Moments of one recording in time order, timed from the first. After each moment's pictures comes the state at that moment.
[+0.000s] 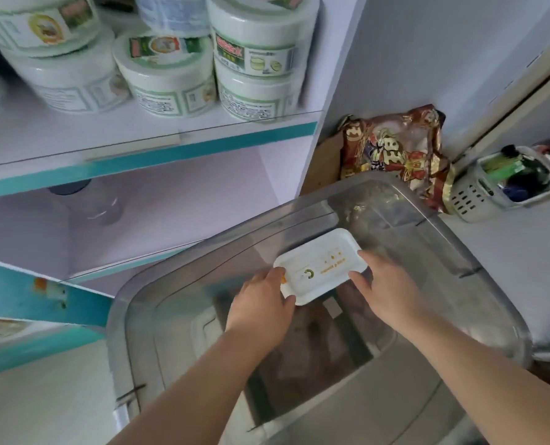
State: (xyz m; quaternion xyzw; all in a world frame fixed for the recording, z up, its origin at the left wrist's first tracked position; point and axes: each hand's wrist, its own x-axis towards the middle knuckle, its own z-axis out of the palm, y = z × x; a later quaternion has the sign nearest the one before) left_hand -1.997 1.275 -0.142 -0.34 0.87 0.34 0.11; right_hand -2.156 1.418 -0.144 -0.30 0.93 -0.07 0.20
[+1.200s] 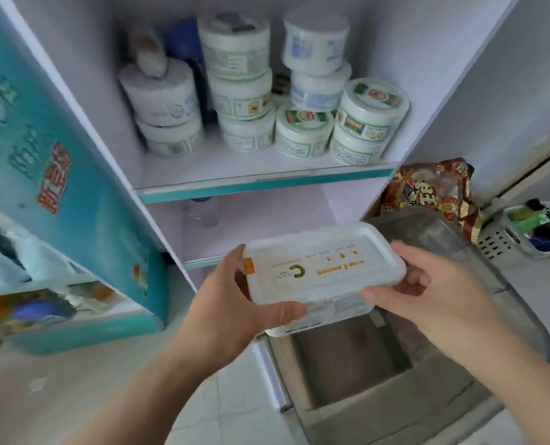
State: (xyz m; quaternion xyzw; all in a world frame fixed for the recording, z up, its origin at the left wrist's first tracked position) left_hand -1.807 1.209 0.025 -0.37 0.69 0.62 -0.09; right_hand -1.985 1.370 0.068 -0.33 0.82 -0.37 0.27
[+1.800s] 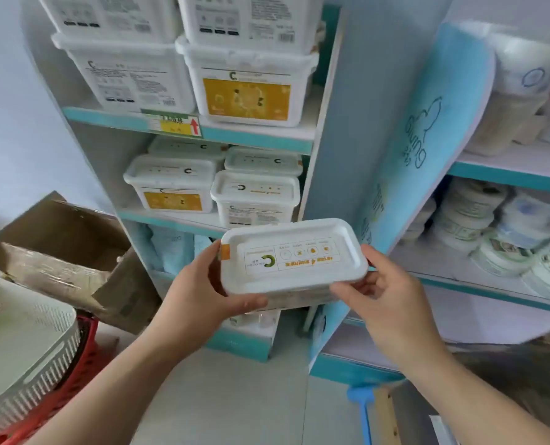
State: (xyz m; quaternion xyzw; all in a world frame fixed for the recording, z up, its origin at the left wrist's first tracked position) left_hand -1.478 1.066 0.149 -0.48 0.65 0.50 -0.30; right_hand -1.699 1.152 0.158 -0.51 0.67 -0.47 0.27
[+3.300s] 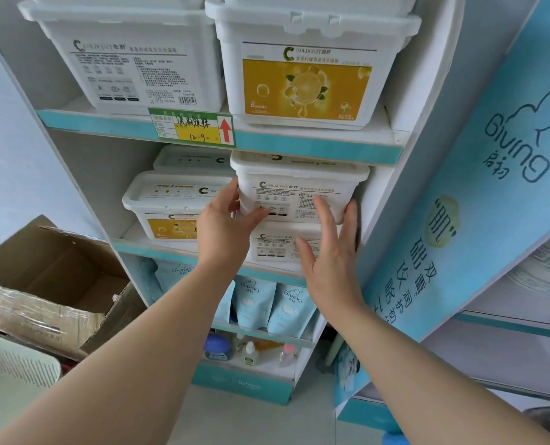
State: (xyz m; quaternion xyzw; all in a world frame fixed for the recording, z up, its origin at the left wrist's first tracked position) left_hand -1.512 0.860 0.088 -0.49 0.64 0.35 -0.47; right_hand -1.645 0.940 0.056 -0.58 0.69 -0.44 0.00
